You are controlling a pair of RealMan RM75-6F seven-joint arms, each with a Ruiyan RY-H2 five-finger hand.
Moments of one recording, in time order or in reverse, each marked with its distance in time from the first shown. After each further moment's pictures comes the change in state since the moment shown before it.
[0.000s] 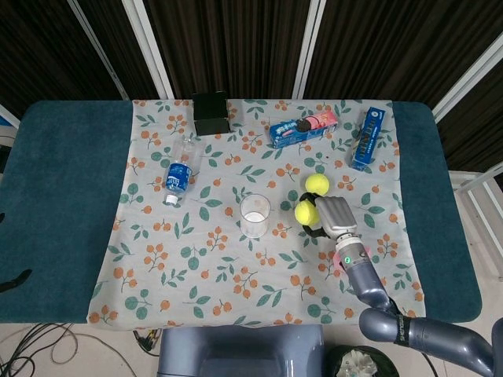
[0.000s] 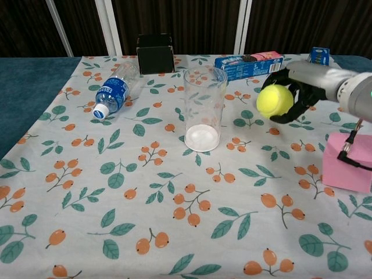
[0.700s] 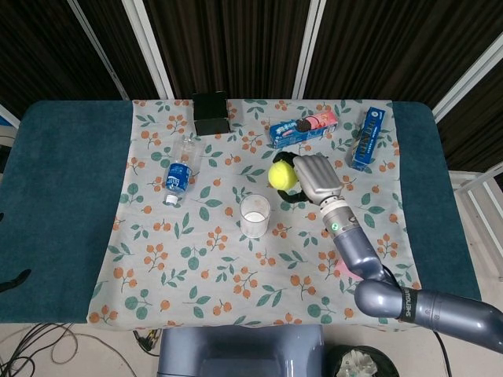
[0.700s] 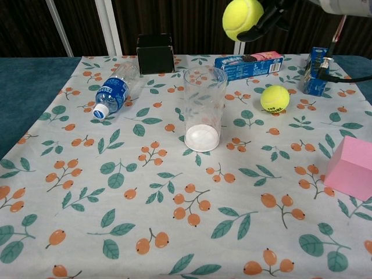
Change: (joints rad) left arm 0.002 0.005 -0.002 -0.002 -0.003 0.001 -0.011; right arm 0.205 0.171 0.178 -0.185 0.241 -0.070 -0.070
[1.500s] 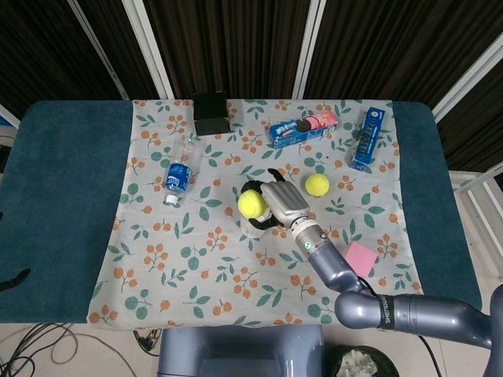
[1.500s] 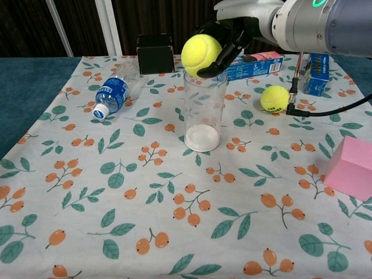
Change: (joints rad) left arm -0.001 0.001 -0.002 0.001 -0.003 -0.003 -0.003; right arm 0.083 -0.067 -0.082 -0.045 0.048 -0.023 0.059
